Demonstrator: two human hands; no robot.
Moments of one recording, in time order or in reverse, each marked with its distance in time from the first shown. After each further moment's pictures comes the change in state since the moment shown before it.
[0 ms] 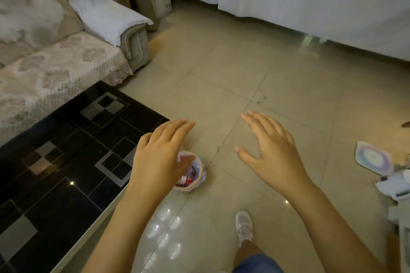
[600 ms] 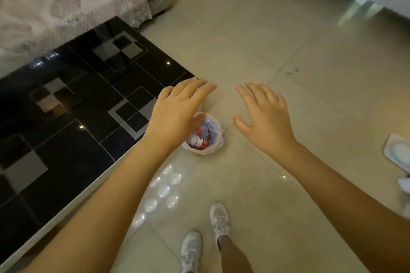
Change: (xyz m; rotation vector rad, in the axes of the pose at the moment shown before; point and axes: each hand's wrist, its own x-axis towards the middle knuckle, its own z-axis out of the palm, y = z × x) left_hand 0.000 -0.118 0.111 -0.018 -0.024 0.035; right_hand 0.052 -0.030 0.187 -0.239 -0.056 -0.242
